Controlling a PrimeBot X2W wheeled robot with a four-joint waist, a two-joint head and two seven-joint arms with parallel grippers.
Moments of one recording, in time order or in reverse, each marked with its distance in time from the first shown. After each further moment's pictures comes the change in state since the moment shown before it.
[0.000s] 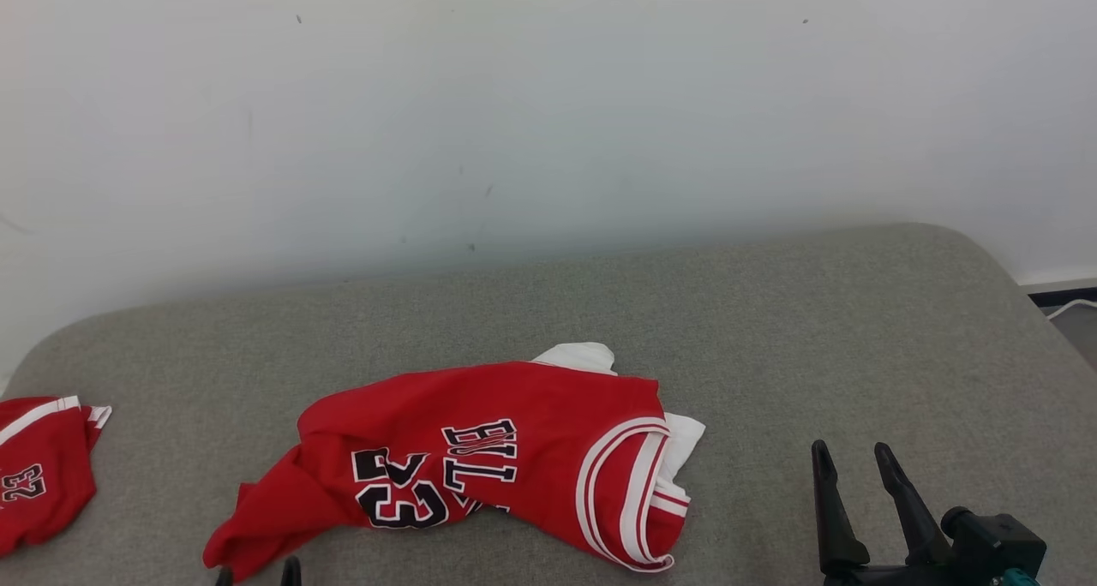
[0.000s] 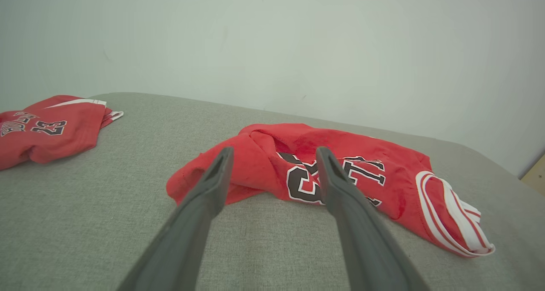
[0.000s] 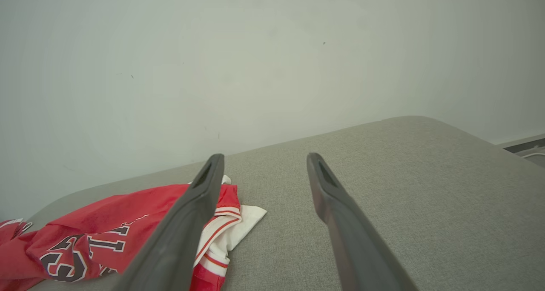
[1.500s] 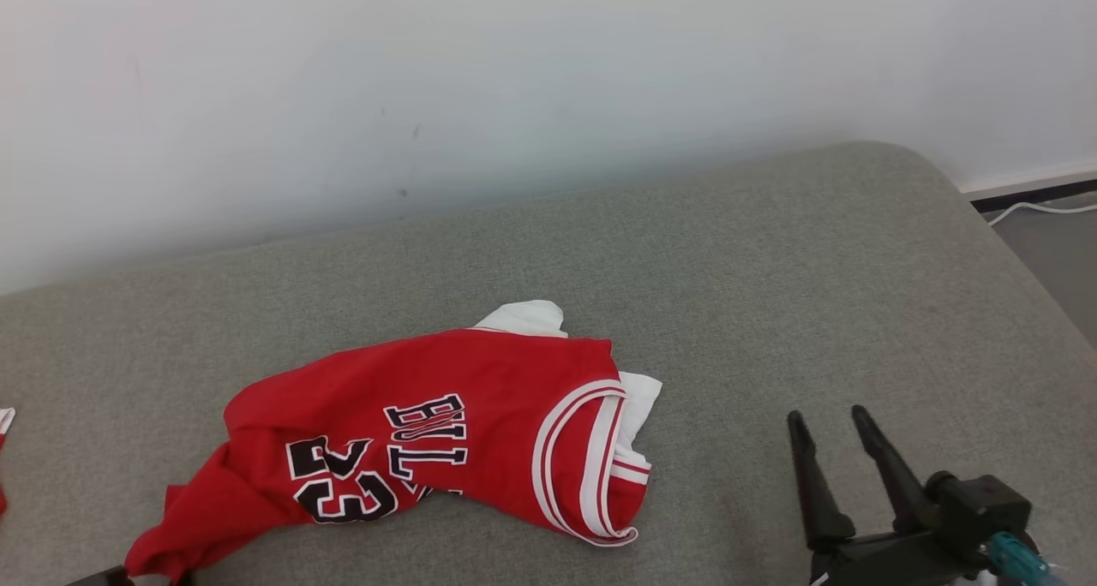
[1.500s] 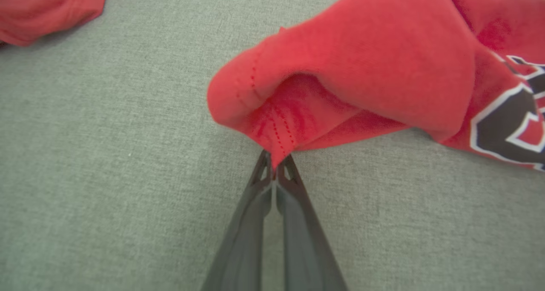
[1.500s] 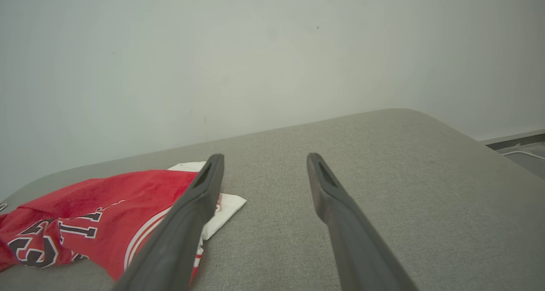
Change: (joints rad) left arm -0.369 0.066 0.093 0.634 -0.033 0.053 0.192; right arm -0.048 -0.048 0.041 -0.063 -0.023 0.024 0.059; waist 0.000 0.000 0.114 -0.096
